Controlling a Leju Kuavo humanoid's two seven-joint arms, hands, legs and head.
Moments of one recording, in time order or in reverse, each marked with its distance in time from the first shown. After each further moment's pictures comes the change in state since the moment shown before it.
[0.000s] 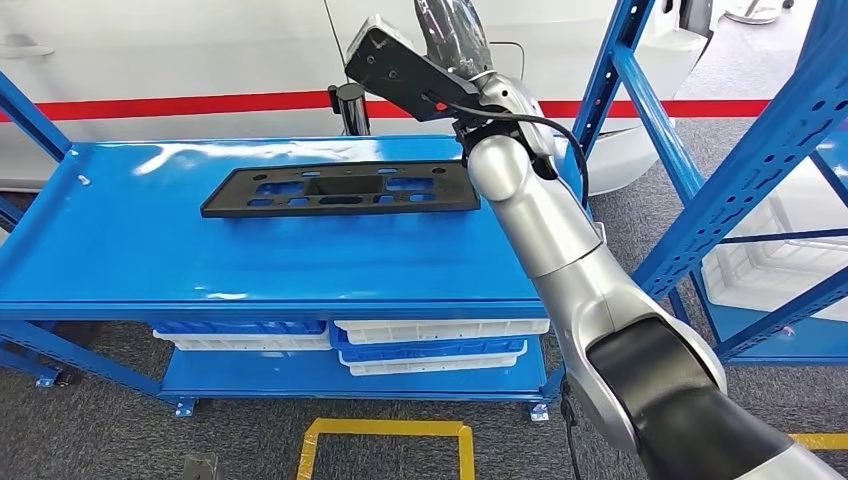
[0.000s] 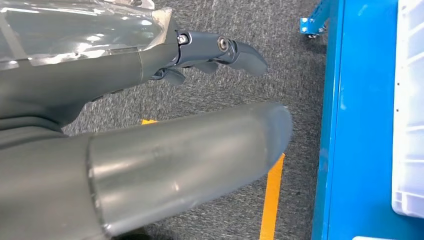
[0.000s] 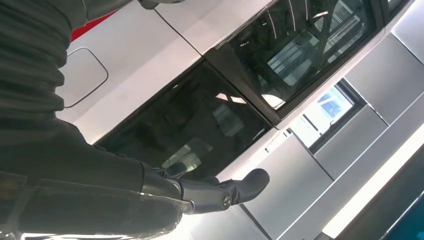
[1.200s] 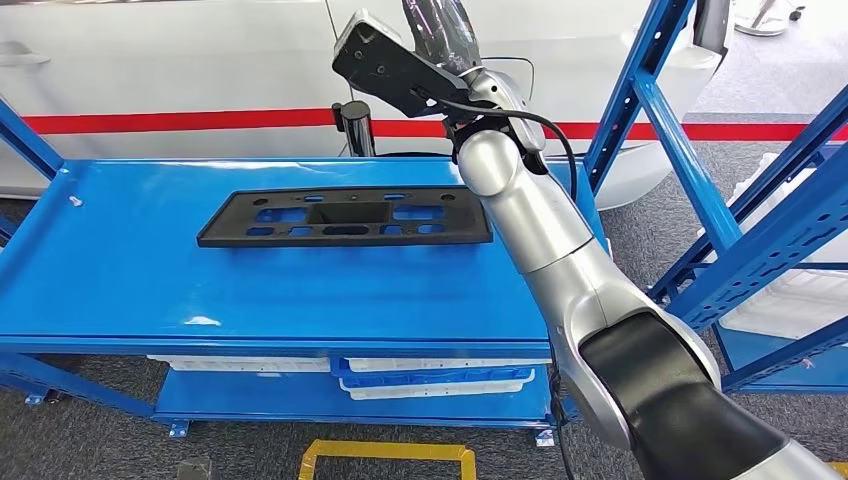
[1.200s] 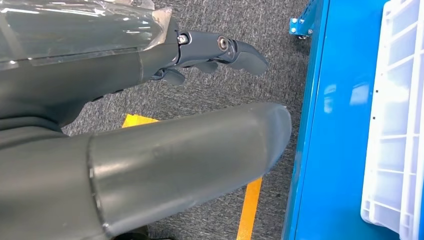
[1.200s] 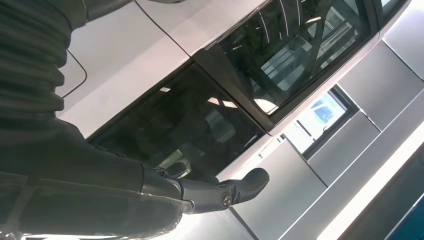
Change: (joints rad) left arm 0.002 -0.003 0.024 0.005 0.005 -0.003 -0.008; right arm -0.026 0.028 0.000 0.042 -0.008 0.000 -0.020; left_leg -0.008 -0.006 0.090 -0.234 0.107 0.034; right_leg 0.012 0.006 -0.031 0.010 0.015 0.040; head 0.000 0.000
